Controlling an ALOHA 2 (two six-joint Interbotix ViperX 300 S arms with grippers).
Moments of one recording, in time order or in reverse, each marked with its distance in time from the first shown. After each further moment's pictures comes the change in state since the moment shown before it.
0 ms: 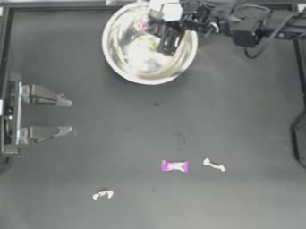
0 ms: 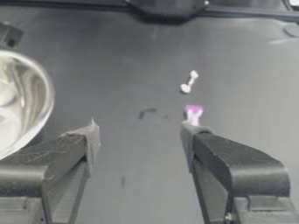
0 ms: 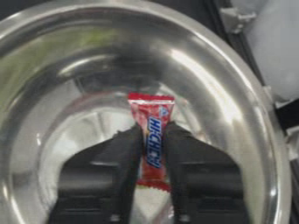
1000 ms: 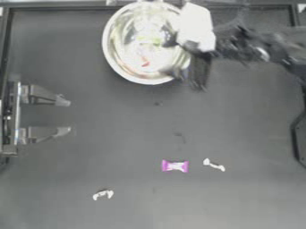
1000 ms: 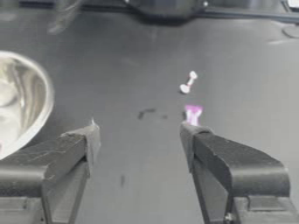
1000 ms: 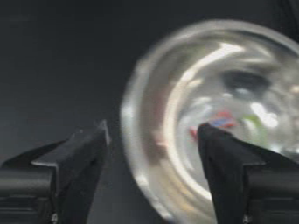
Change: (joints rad) left arm 0.000 -0.023 0.009 0.000 0.005 0.000; right arm 0.247 -0.453 0.287 0.124 0.084 0.002
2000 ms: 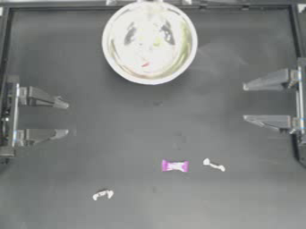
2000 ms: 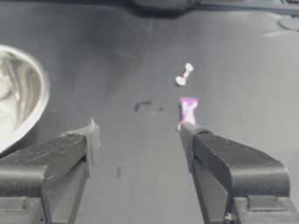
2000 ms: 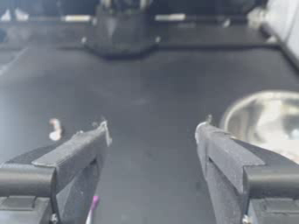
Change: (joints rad) left arm 0.002 -0.011 -0.011 0.003 0.066 0.006; right arm 0.224 -0.747 0.591 0.153 -0.268 0.011
